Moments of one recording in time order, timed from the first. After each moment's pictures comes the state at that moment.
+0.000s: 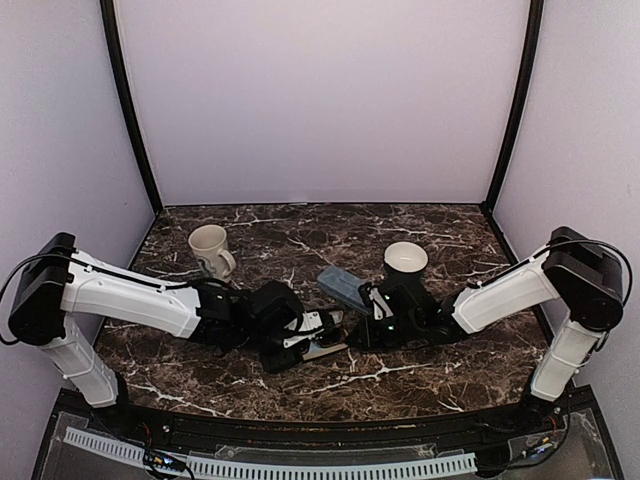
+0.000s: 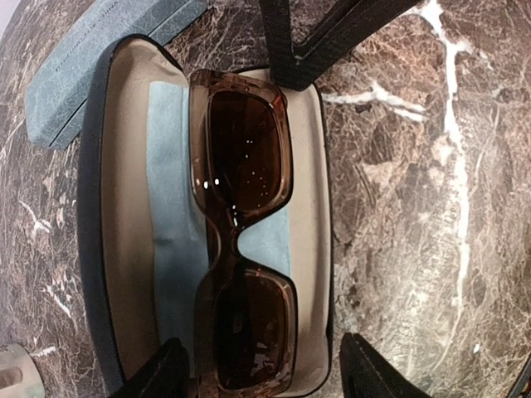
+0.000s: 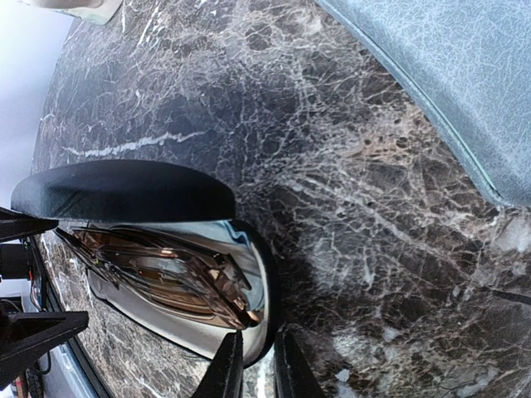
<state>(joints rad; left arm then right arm) -1.14 1.62 0.93 -0.34 -0.20 0.20 0.93 1.70 0.70 0.21 -0.20 0.76</state>
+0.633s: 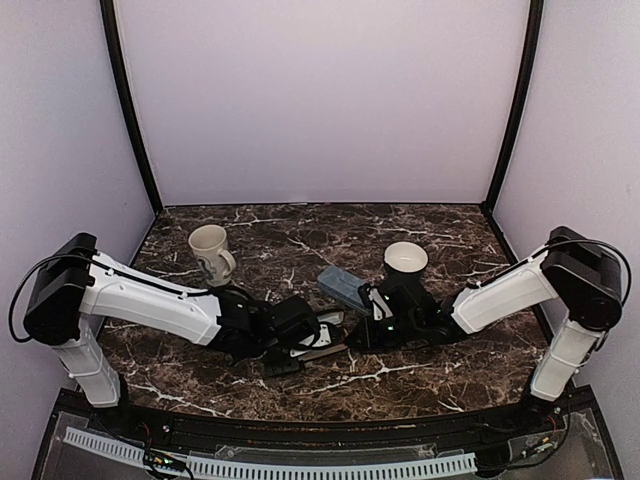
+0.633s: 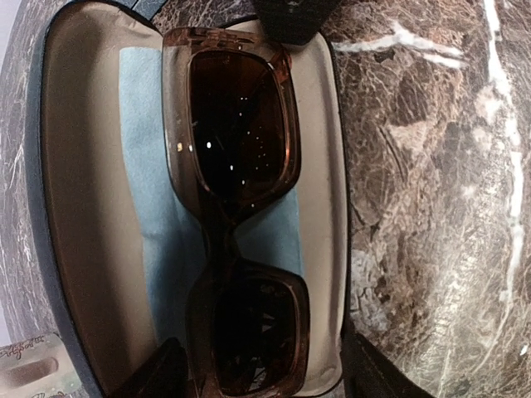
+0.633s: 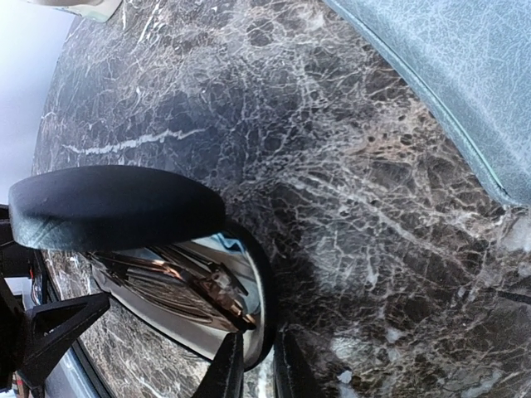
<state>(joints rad) -1.19 1.73 1.01 -0.43 -0.38 0.24 0.93 1.71 0.70 0.22 -0.21 0.76</state>
